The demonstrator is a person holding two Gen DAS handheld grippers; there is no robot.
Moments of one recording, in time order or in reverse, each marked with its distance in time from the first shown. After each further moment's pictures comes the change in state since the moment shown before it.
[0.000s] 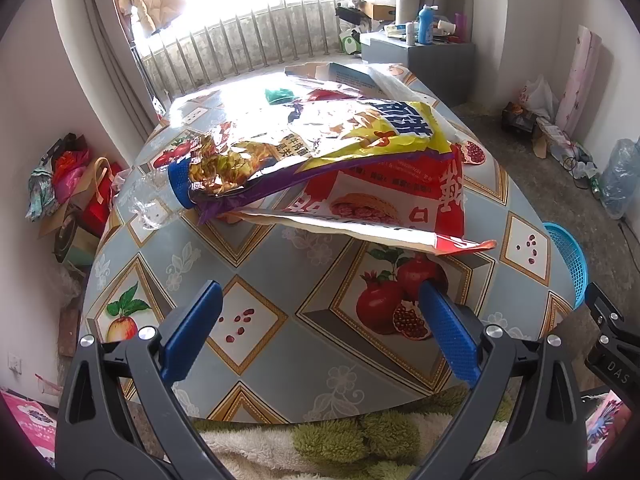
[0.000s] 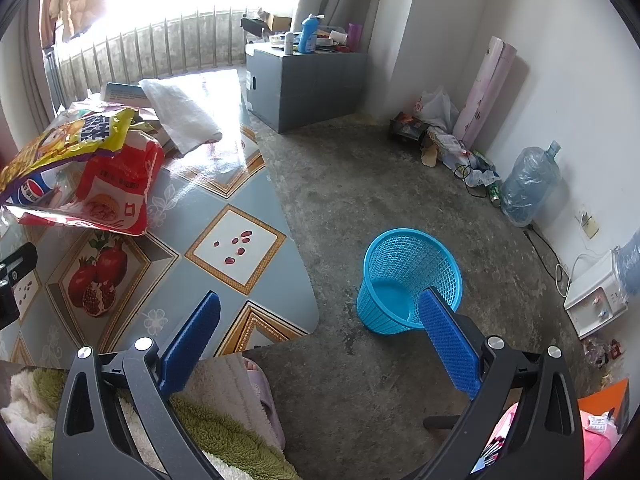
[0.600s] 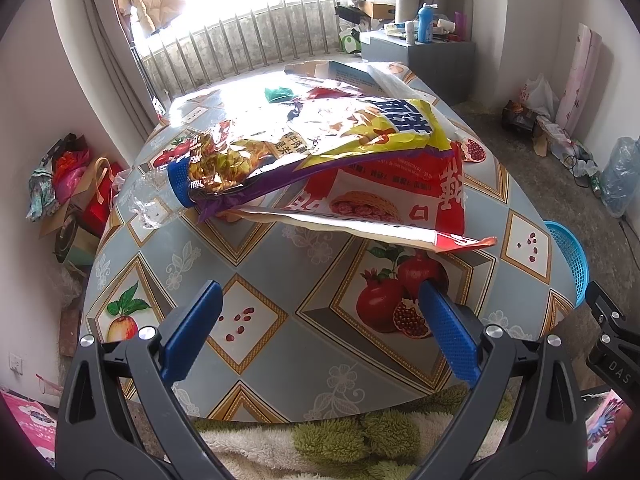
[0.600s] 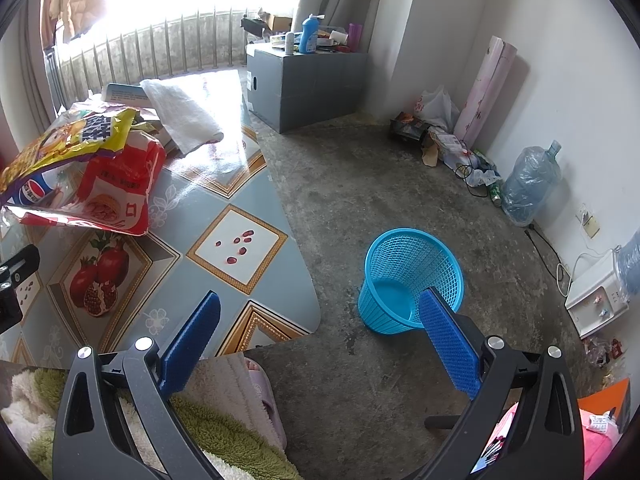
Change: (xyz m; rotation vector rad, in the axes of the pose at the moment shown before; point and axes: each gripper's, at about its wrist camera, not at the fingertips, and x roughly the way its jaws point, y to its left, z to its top) left arm 0.001 -0.001 0.000 0.001 0.003 0.000; right arm 0.000 0.000 0.000 0.001 -0.001 0.002
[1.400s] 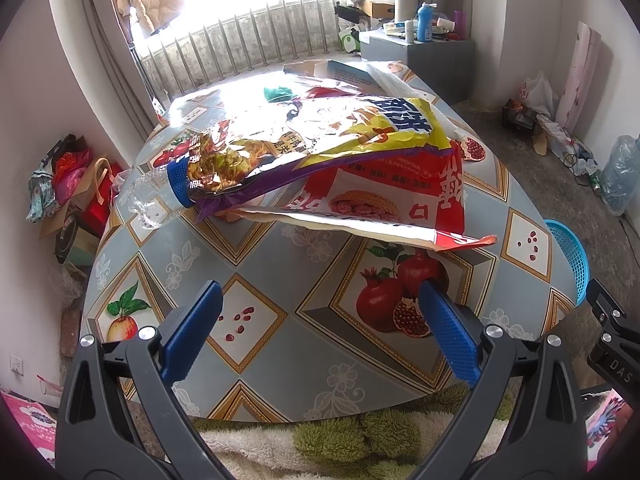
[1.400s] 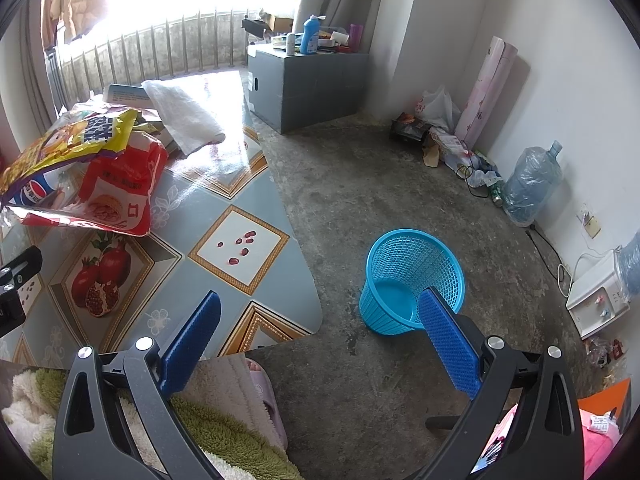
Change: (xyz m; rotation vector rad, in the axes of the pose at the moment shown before) left arm 0.000 0.000 0.000 0.000 0.002 0.001; right arm 0.002 0.003 -0.001 0.000 -0.002 0.004
